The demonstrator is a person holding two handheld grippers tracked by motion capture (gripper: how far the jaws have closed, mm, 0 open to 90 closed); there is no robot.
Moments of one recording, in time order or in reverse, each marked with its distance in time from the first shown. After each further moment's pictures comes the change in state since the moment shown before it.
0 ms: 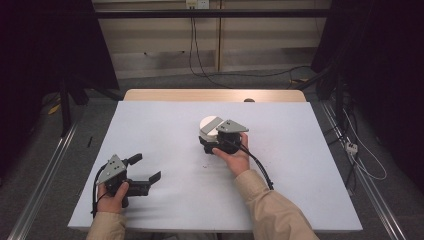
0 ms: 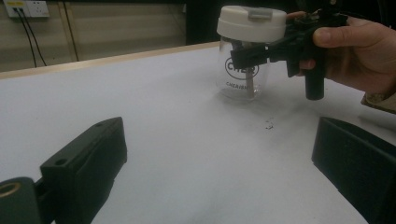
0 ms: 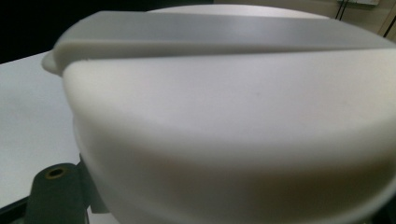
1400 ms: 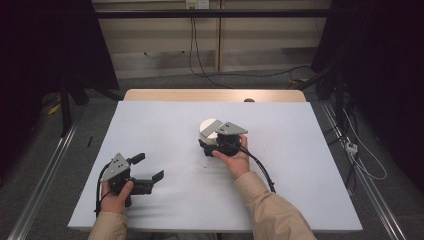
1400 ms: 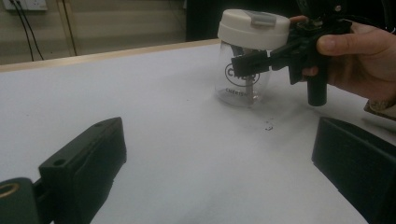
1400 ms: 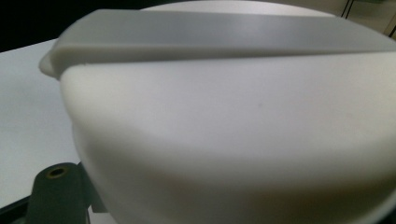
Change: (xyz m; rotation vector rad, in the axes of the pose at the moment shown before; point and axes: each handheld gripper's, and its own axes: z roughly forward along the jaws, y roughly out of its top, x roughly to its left) left arm -0.003 0.002 0.011 0.013 0.001 -0.022; right arm 0.002 -0.007 0.001 0.024 0.016 -0.006
